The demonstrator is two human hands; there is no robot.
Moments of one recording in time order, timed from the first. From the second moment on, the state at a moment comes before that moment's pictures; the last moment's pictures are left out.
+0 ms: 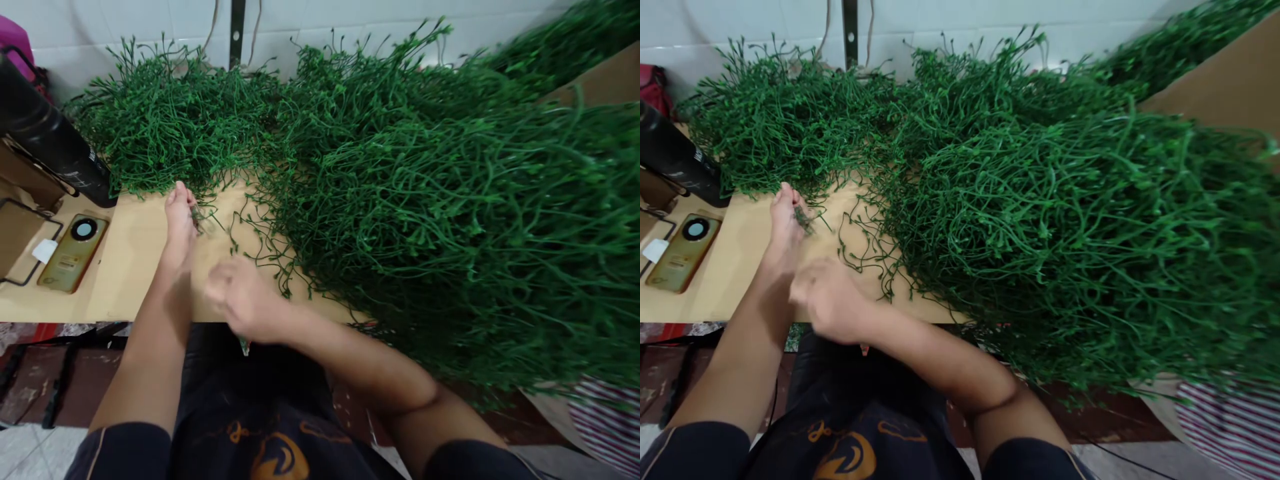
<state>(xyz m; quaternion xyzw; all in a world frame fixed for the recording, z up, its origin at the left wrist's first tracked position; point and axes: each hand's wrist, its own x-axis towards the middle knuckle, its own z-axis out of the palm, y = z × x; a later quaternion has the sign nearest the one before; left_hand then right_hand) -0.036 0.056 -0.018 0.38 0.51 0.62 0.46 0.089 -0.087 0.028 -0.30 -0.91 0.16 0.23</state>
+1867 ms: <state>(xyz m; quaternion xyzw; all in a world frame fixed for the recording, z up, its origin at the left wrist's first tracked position) -0.044 0.040 0.004 0.23 0.39 0.60 0.65 0.235 -0.072 0.092 -0.54 -0.68 -0.24 0.43</state>
